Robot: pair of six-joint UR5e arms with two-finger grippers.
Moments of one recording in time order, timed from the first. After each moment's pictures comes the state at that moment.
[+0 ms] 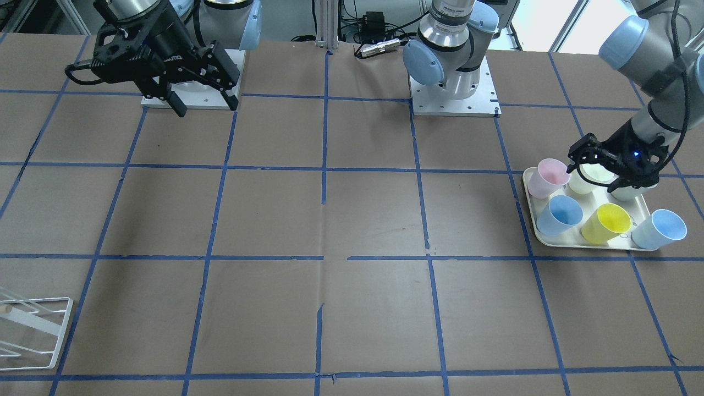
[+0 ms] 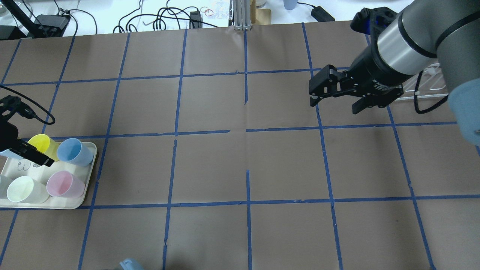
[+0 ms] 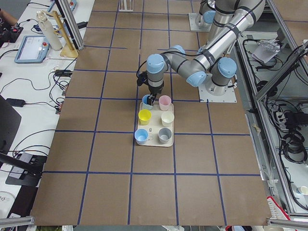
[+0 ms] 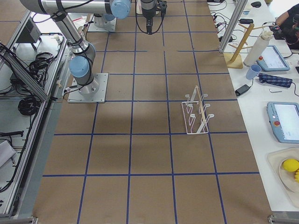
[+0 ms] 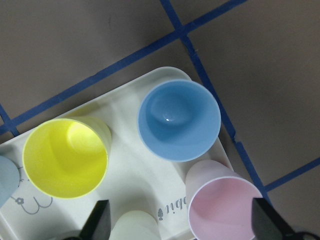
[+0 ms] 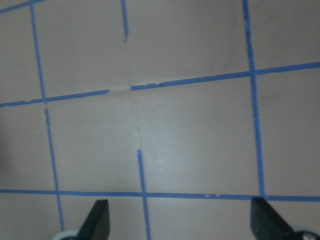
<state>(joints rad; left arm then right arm) -0.85 -1.63 -2.03 -1.12 1.57 1.24 1.54 -1.77 1.77 -1.68 -1.17 0.08</state>
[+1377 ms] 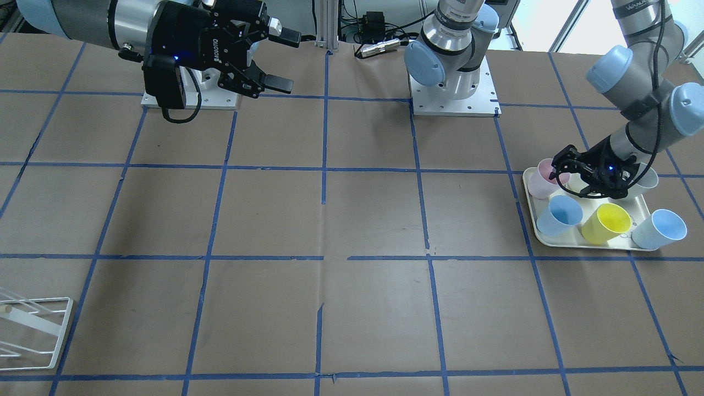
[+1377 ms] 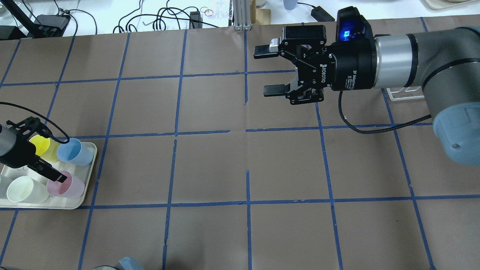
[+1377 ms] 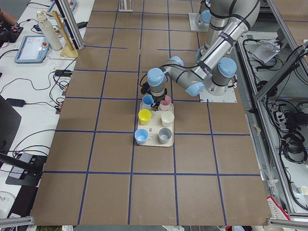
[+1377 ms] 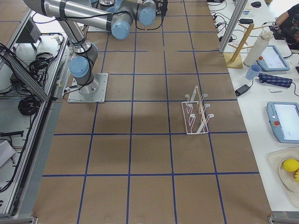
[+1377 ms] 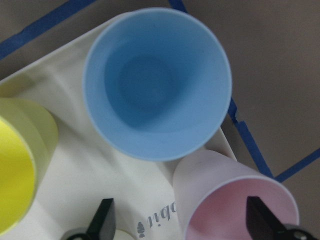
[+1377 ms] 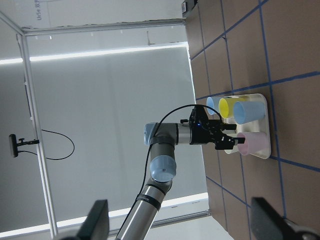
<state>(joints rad) -0.83 -1.71 -2.08 -1.08 1.59 1.28 1.44 -1.75 1.98 -1.62 -0.14 -0.09</state>
